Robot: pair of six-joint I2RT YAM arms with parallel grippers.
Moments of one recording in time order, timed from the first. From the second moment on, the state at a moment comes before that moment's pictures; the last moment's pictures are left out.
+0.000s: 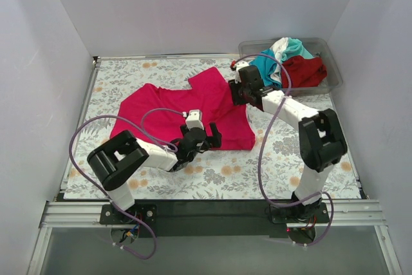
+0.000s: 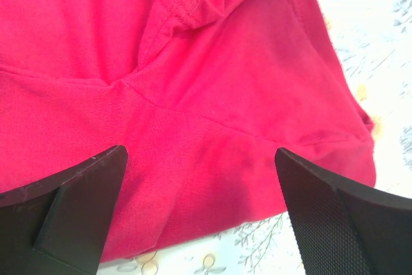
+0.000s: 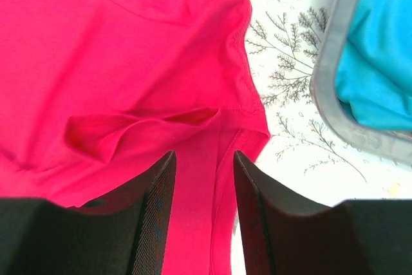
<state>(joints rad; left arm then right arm) -0.90 1.72 0.61 0.63 -0.42 -0.71 0.49 1.84 1.33 -0.24 0.06 0.08</state>
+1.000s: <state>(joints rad) -0.59 1.27 0.31 0.37 -0.53 -0.70 0.69 1.51 0.72 -0.13 0.03 0.25</state>
